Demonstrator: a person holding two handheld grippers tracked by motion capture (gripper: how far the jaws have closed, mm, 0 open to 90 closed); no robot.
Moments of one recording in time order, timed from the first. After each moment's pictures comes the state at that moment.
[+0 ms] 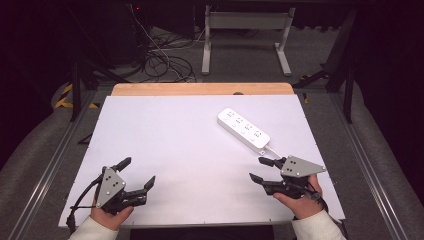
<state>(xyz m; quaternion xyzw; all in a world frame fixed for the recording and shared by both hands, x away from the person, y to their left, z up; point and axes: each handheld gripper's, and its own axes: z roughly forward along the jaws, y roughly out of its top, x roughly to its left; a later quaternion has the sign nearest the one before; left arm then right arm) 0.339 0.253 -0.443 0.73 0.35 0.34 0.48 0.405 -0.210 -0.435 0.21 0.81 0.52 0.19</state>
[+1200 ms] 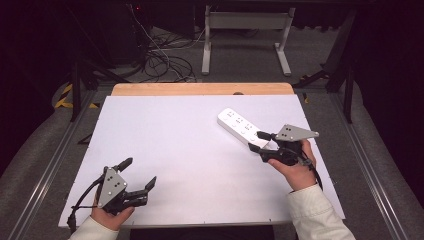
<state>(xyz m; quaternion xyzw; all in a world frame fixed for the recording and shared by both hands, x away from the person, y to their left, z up) 0.340 0.252 -0.444 0.74 0.34 0.34 0.47 0.473 -0.203 -0.410 0.26 0.80 0.51 0.20</state>
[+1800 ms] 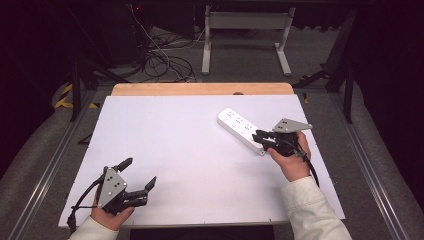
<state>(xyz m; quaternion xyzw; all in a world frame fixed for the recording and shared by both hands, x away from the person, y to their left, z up) 0.339 0.252 -0.444 0.74 0.34 0.34 0.47 0.503 -0.205 -0.424 0.30 0.81 0.46 0.21</state>
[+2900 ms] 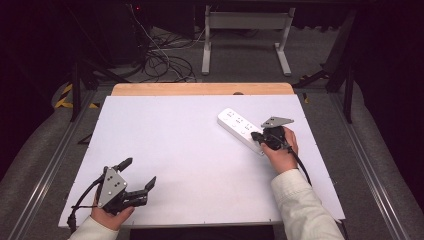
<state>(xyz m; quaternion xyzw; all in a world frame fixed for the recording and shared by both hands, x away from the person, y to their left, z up) 0.340 0.252 -0.445 0.74 0.34 0.34 0.47 0.543 -0.192 -0.462 0.35 0.83 0.39 0.20</state>
